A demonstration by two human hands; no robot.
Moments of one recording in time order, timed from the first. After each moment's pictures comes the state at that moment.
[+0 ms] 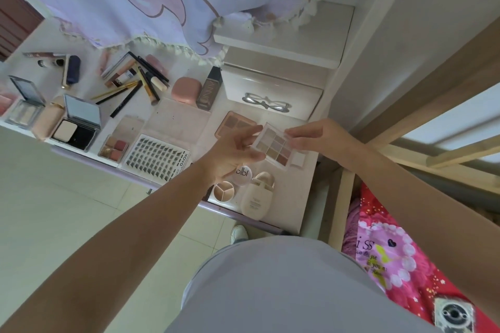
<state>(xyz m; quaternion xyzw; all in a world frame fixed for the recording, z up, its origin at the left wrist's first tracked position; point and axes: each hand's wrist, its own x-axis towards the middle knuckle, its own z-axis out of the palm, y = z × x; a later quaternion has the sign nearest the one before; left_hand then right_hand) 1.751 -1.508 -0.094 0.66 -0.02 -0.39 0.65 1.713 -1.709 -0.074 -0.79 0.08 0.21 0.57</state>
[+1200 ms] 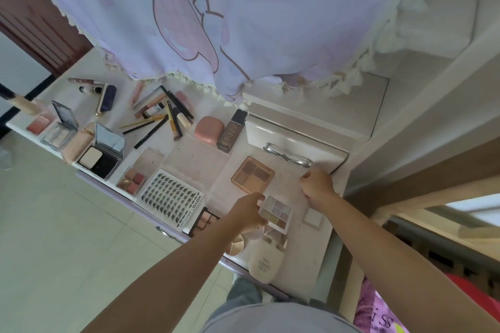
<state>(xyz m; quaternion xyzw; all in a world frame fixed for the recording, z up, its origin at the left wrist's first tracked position) 1.777 -1.521 -0.155 0.87 -0.03 -0.39 0.30 1.796 -1.688 -0.161 -0.83 0.30 0.21 0.42</state>
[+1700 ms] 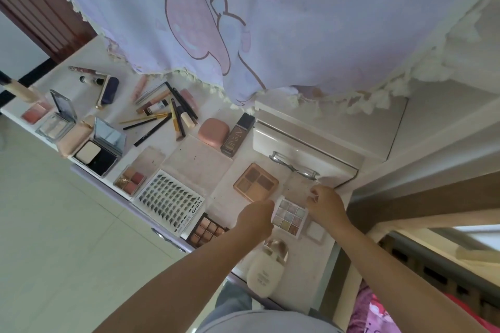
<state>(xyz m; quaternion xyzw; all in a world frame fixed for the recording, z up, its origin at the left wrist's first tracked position) 1.781 -1.537 -0.170 0.93 -0.13 -0.31 0.14 1.782 -1.693 -0.160 -0.91 0.18 0.20 0.31</state>
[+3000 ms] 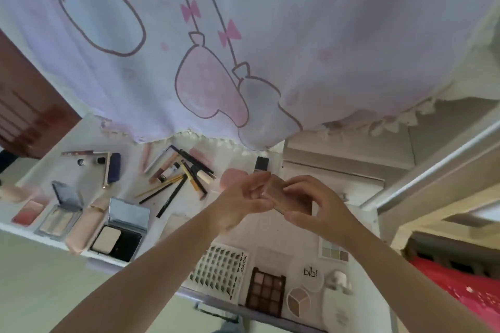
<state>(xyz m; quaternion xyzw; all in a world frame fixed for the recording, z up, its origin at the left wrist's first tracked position) 1.889 -1.400 -0.070 0.62 -0.21 -0.39 0.64 1.797 -1.563 -0.042 -0.86 0.02 0.00 0.52</state>
